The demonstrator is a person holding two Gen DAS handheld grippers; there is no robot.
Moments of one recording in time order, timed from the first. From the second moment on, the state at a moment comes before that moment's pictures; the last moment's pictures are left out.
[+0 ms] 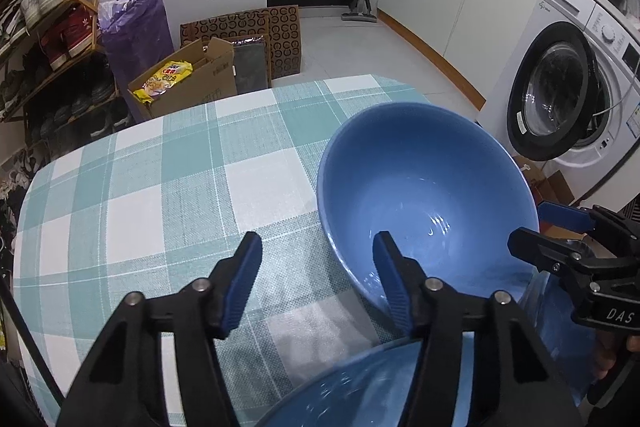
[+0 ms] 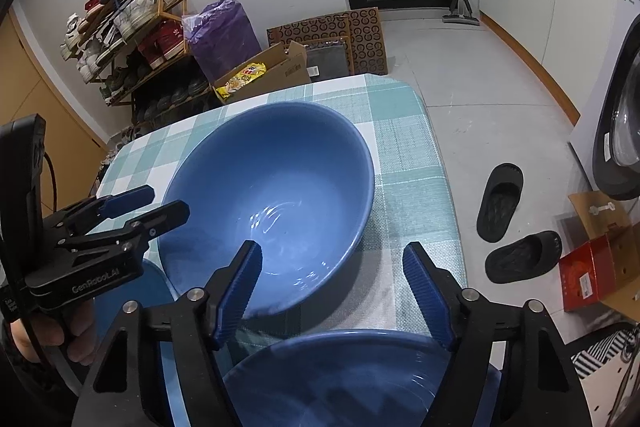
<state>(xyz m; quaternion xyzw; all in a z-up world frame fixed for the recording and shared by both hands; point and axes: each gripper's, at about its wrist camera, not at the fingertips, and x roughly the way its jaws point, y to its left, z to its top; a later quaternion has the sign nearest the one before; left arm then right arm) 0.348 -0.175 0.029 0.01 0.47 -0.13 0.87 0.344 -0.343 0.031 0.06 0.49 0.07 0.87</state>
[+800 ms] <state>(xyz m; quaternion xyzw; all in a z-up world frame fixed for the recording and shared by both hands) 0.350 -0.184 0.025 0.01 0.48 -0.15 0.87 0.343 -0.337 0.029 0.04 0.49 0.07 0.87</state>
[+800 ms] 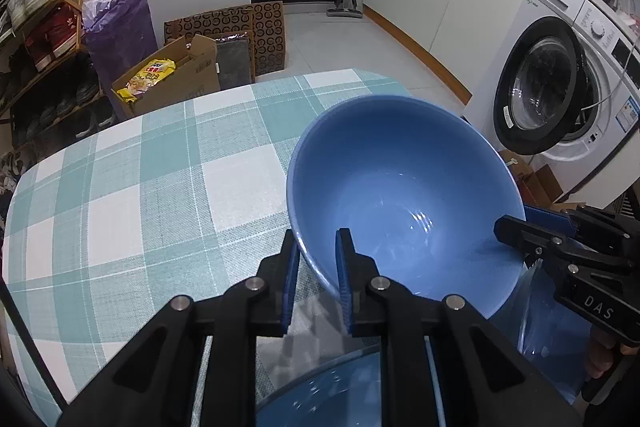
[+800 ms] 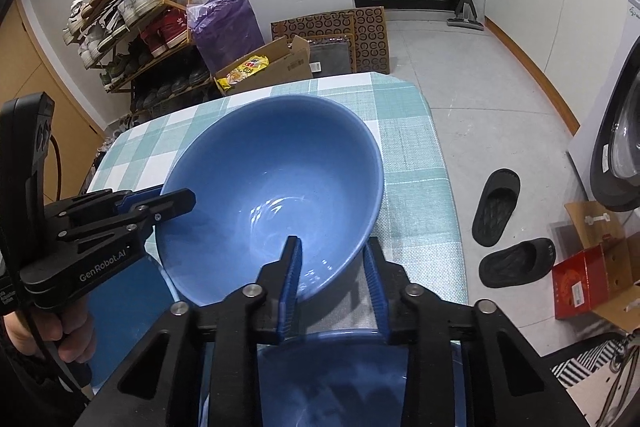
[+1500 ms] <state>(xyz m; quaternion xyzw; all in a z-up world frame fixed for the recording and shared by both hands) 0.338 -0.184 0.044 0.02 0.45 -0.15 0.88 0.332 -0.339 0.043 0.03 0.47 0.07 0.88</state>
